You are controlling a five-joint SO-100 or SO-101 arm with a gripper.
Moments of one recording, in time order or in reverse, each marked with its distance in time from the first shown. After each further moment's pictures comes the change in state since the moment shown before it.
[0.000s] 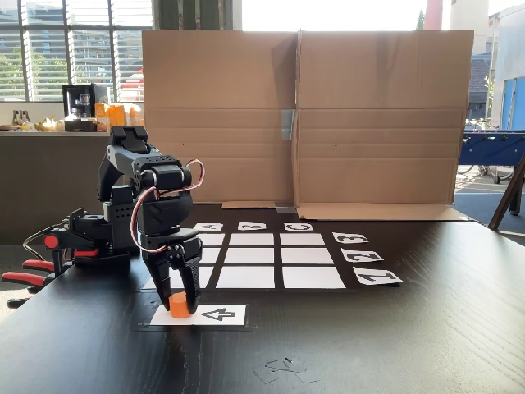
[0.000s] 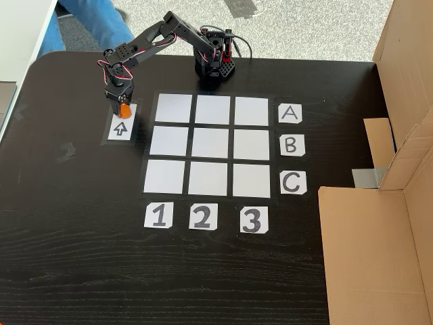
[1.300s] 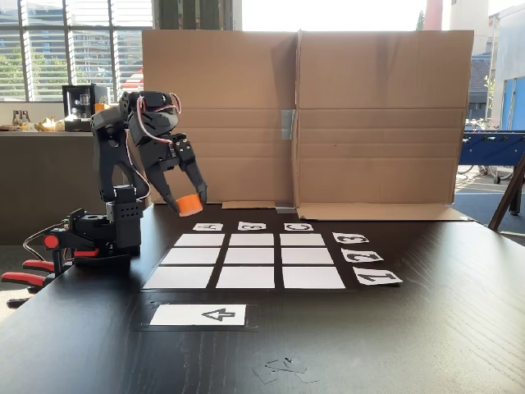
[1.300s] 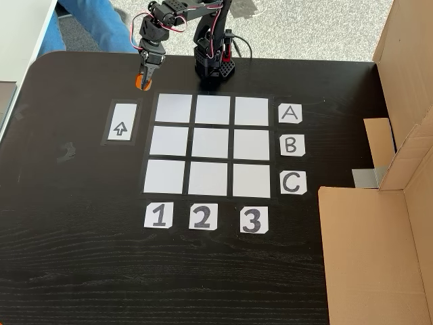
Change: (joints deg) arm -13.9 67.0 42.3 -1.8 -35.5
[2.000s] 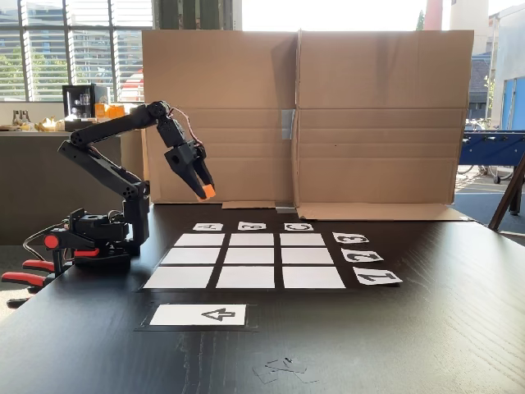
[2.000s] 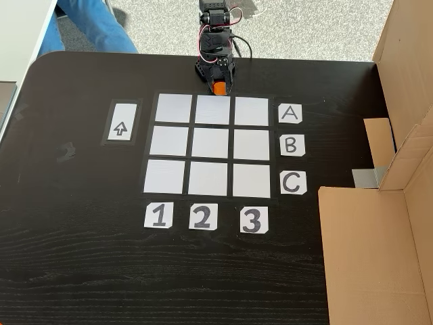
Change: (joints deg) arm -51.8 23.8 21.6 9.7 -0.5
